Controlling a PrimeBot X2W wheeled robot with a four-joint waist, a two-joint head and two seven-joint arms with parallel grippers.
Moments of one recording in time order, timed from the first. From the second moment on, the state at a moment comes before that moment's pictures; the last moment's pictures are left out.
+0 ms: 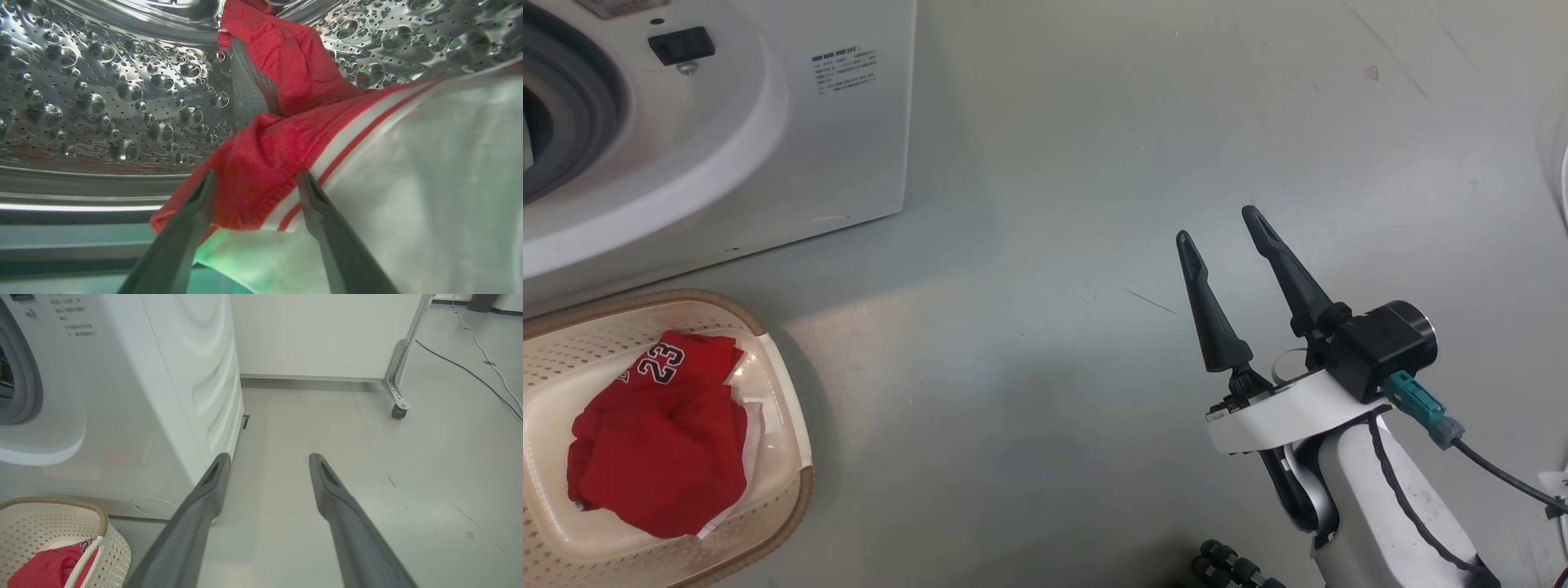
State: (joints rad) left arm -0.92 0.37 0.06 0.67 -0.26 -0.10 0.35; right arm -0.25 -0.05 0.34 0.07 0.26 0.04 -0.25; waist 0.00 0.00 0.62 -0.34
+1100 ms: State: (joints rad) left arm -0.97 0.38 -0.03 0.82 -0.23 -0.12 0.29; right arm -0.28 -0.05 0.36 0.09 0.26 0.02 -0.25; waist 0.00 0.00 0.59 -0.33
